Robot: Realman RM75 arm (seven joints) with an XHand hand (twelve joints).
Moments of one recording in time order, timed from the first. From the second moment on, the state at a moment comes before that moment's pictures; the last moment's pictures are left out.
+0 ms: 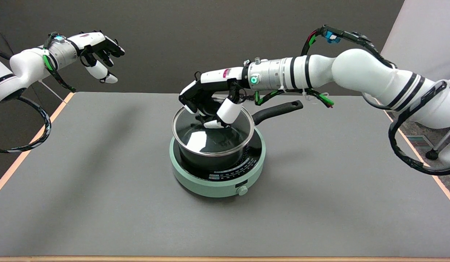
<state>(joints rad) 1.11 -0.75 -2.60 1.50 1.64 -0.54 0.06</state>
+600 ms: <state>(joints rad) 1.11 -0.80 -2.60 1.44 1.64 -0.54 0.06</state>
